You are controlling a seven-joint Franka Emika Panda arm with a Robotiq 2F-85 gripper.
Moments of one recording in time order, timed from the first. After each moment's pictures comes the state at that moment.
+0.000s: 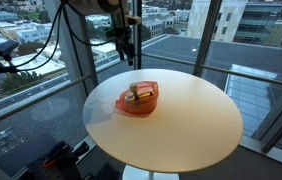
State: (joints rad) arm 0.07 0.09 0.07 -1.96 -0.10 2.10 0.50
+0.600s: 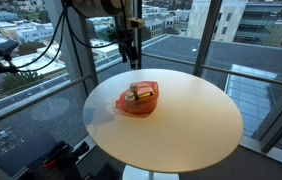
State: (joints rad) arm 0.07 0.11 0.05 -1.96 -0.10 2.10 0.52
